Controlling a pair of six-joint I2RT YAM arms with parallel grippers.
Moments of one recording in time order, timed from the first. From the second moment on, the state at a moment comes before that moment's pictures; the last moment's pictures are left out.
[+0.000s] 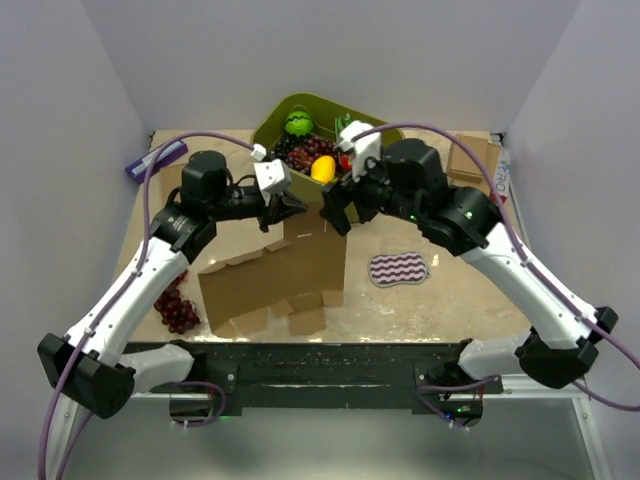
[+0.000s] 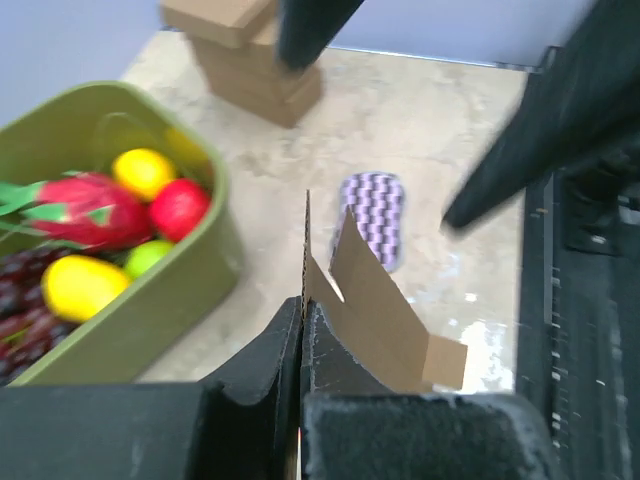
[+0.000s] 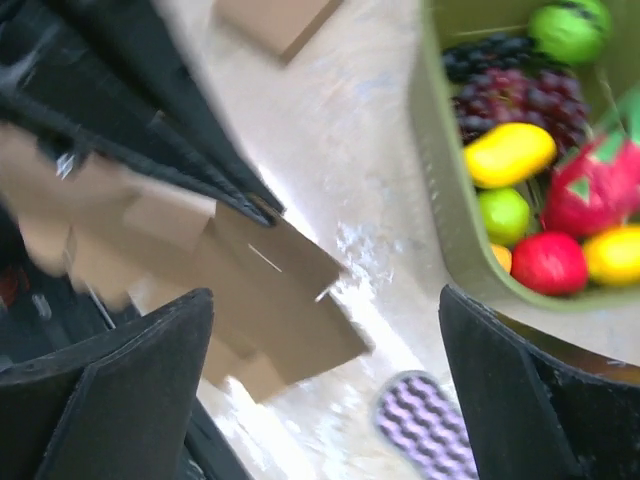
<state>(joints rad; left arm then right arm) -0.45 1.18 1.21 -0.32 0.79 0.29 0.82 1.35 1.69 -0.77 -0.02 -0.02</state>
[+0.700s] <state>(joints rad) -0.42 0.97 0.98 0.09 0.59 0.08 0.74 1.01 0.95 -0.14 0.08 0.43</state>
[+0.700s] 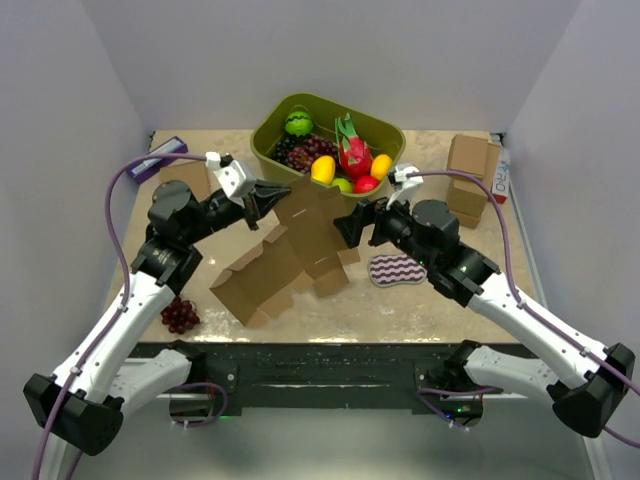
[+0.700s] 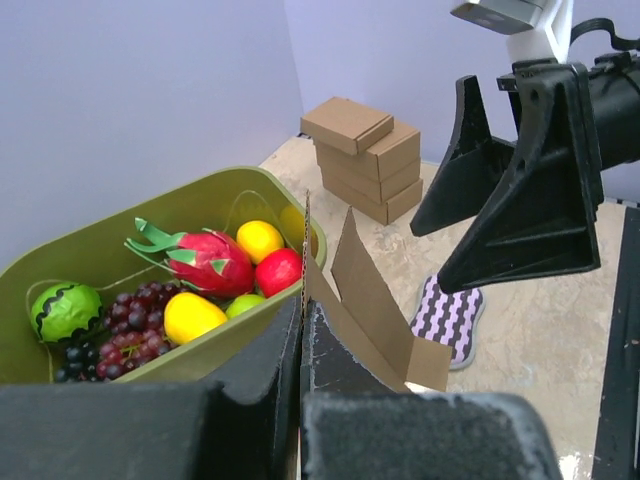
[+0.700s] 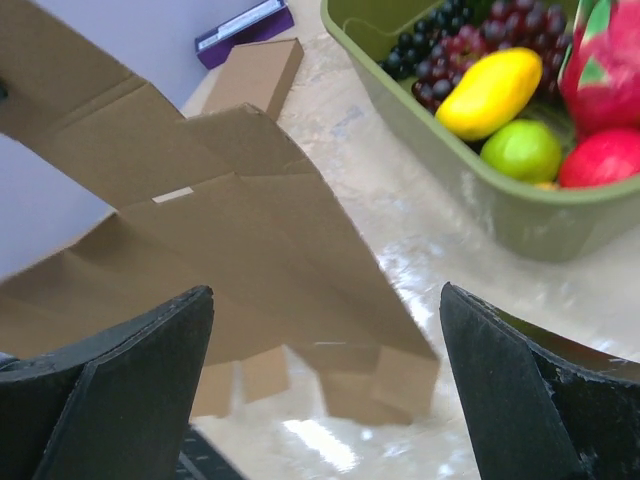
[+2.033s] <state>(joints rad) -0.29 0.87 0.89 0.14 0.59 -0.04 0.69 1.19 1.30 -0.49 -0.30 -0.07</state>
